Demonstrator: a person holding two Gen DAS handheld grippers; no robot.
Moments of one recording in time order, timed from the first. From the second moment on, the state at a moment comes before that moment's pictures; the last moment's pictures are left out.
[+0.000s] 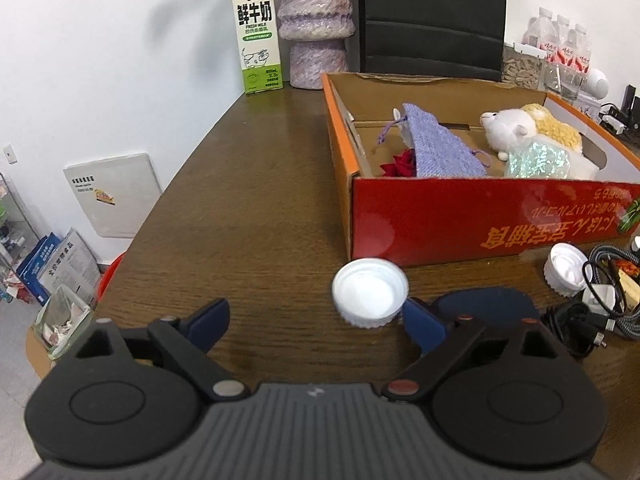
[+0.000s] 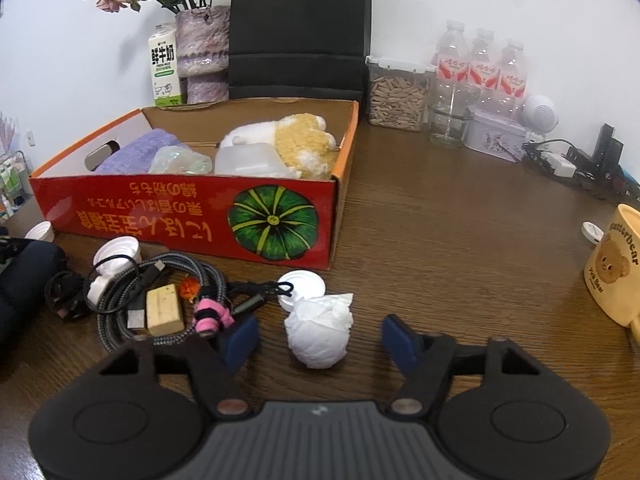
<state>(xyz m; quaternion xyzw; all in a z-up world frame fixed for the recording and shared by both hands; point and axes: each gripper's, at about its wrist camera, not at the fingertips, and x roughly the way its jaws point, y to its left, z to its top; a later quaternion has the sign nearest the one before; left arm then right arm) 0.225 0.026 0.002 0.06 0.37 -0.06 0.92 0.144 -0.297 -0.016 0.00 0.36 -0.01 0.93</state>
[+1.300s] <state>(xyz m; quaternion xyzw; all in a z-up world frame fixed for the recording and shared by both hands) 0.250 -0.074 0.069 0.06 0.22 -0.11 0.97 0.232 -0.214 0.052 -0.01 0.24 0.08 0.97</state>
